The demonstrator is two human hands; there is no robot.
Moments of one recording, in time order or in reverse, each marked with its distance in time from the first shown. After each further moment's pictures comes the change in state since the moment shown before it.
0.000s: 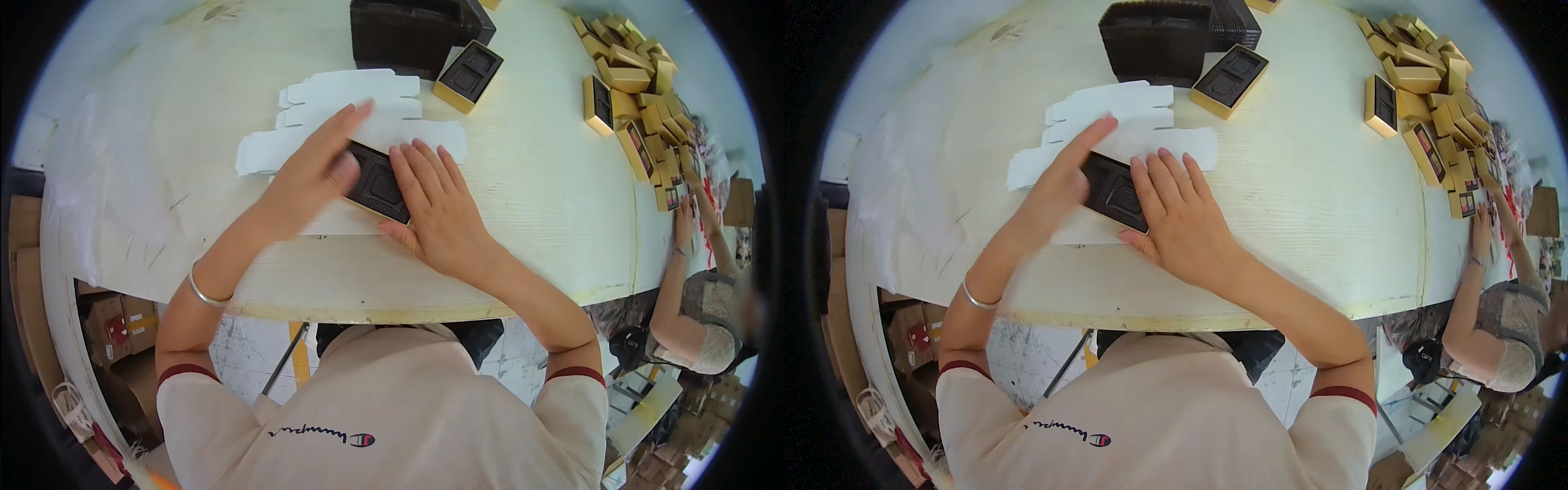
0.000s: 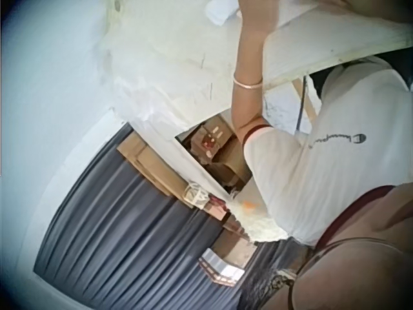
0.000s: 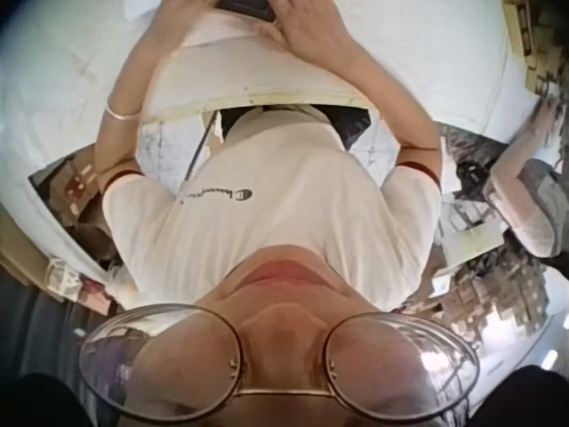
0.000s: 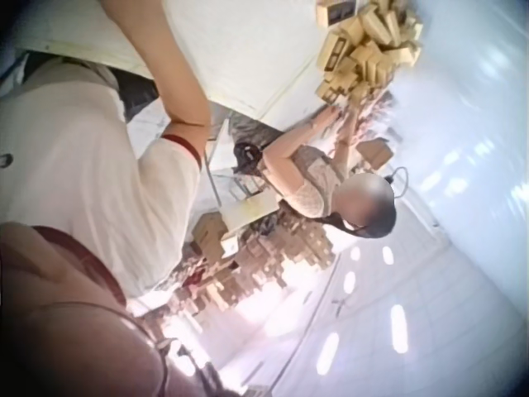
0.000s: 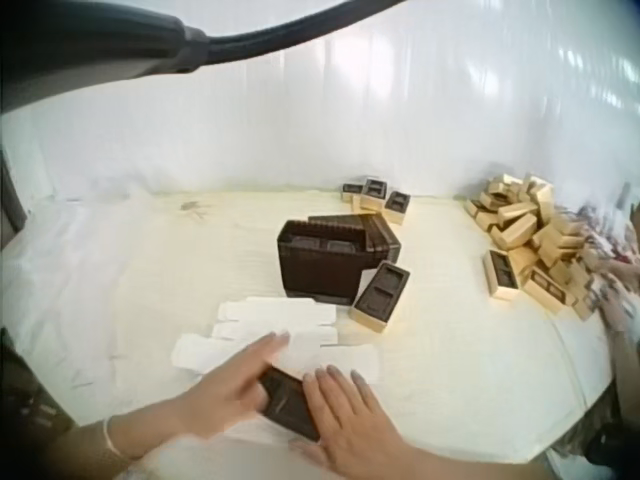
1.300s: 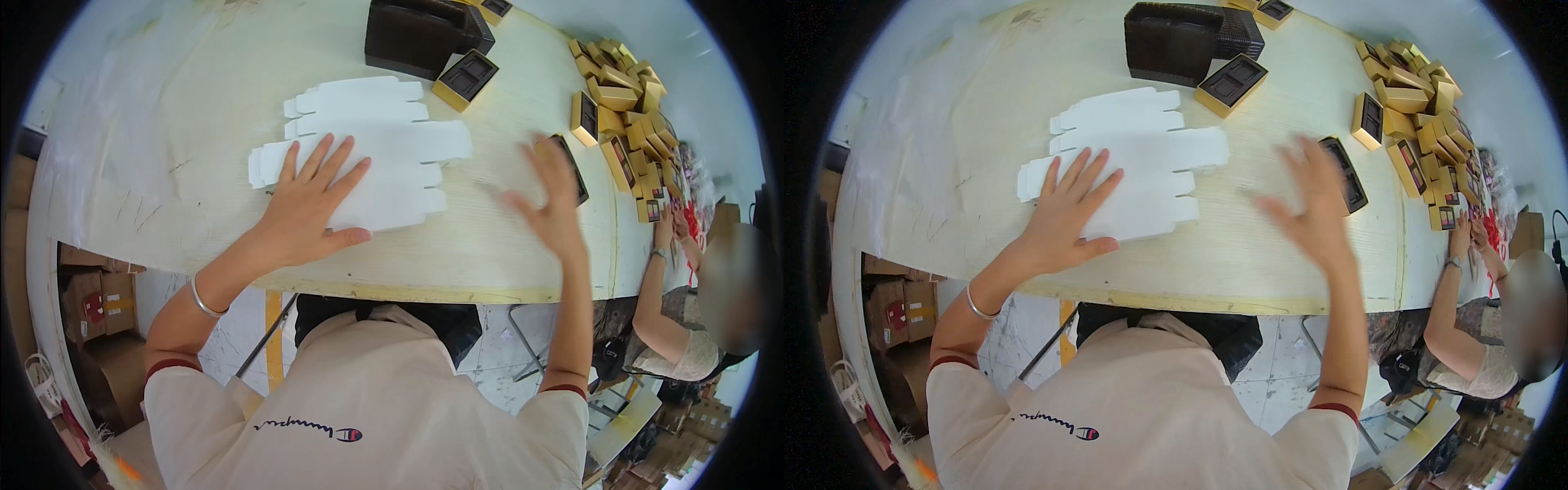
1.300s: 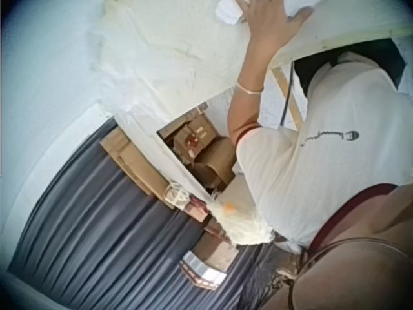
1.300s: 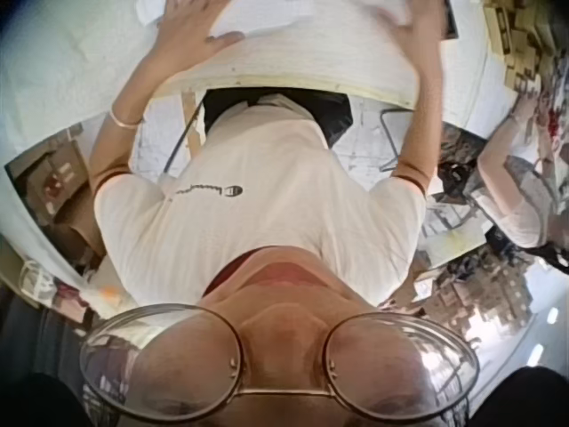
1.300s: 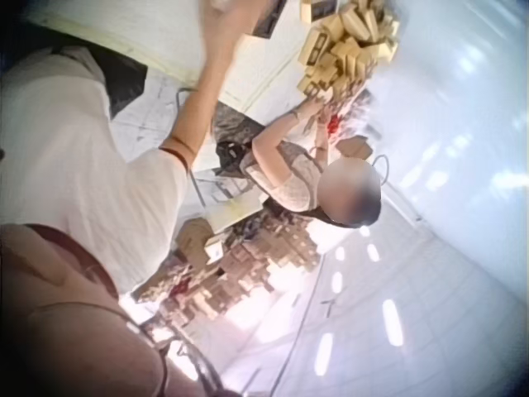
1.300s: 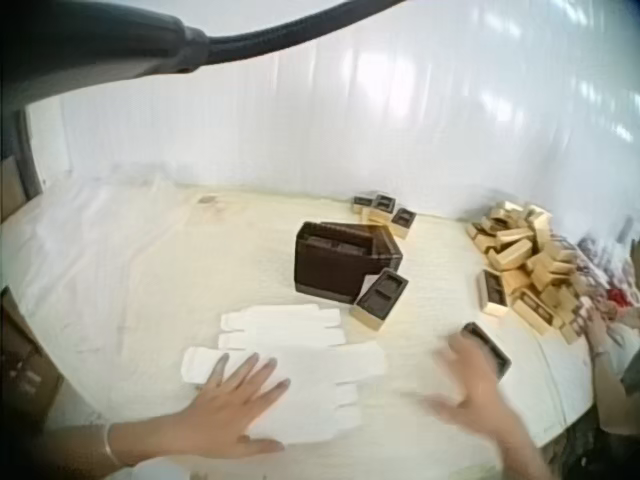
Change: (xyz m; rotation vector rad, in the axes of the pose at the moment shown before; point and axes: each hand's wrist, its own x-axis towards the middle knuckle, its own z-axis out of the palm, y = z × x) left_hand -0.063 0.016 0.038 0.891 -0.108 -0.025; right_hand -0.065 0.075 -0.091 -0.146 0.027 0.192
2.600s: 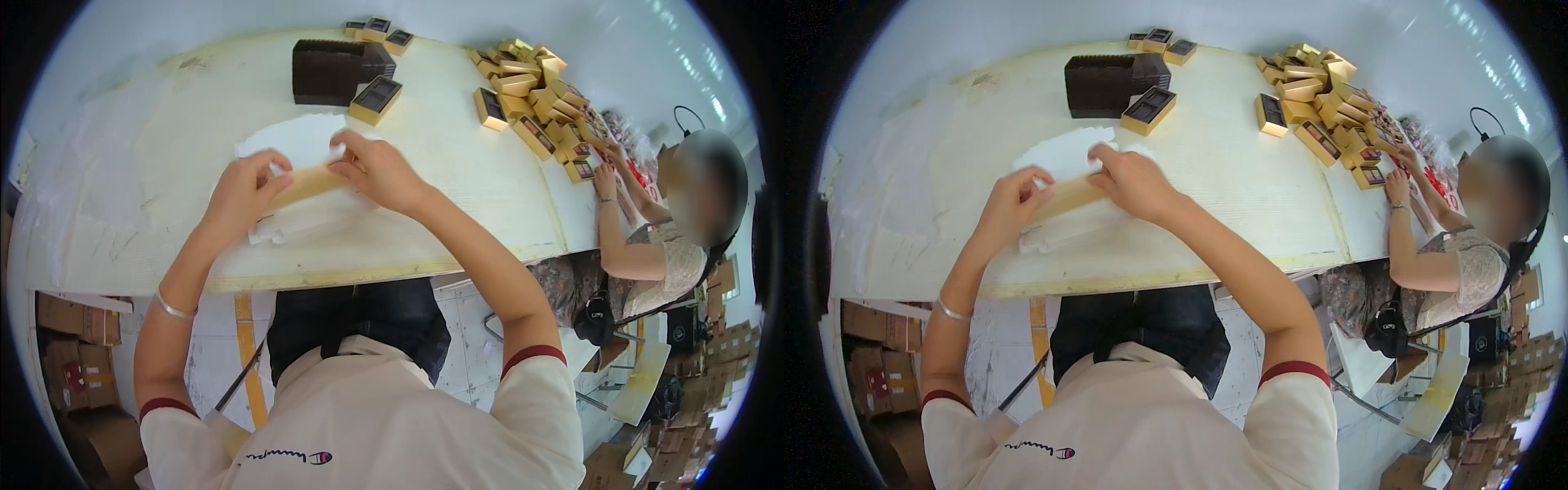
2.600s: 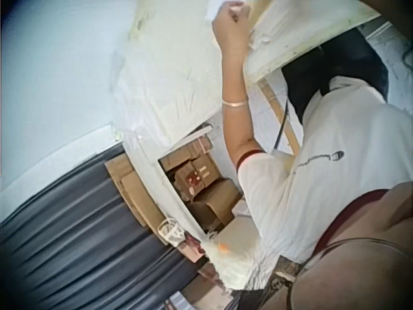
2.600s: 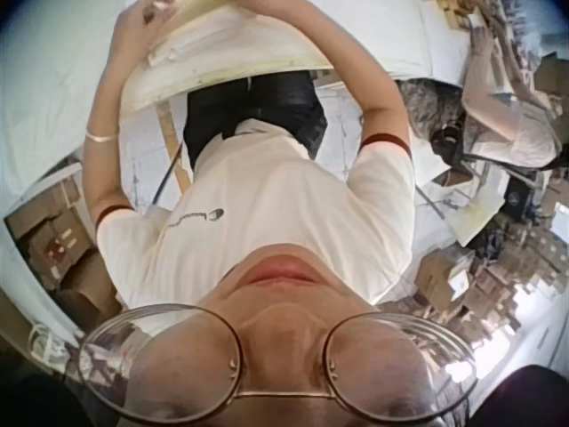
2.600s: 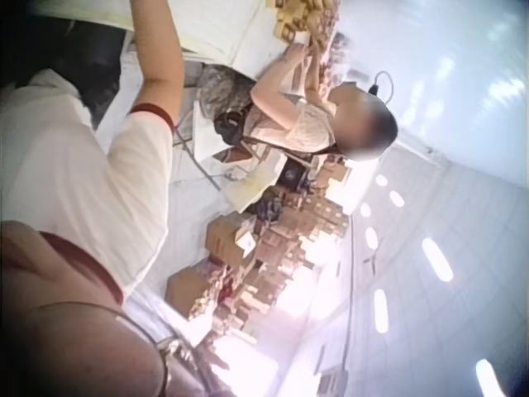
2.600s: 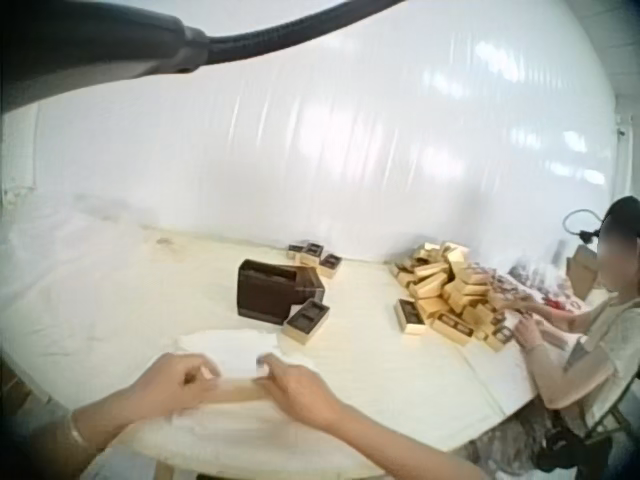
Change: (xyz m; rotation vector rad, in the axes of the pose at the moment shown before) left_hand 0.011 0.014 -0.039 -0.612 0.221 -0.244; right_hand 0.048 -0.094 0.036 0.421 -0.099 0.035
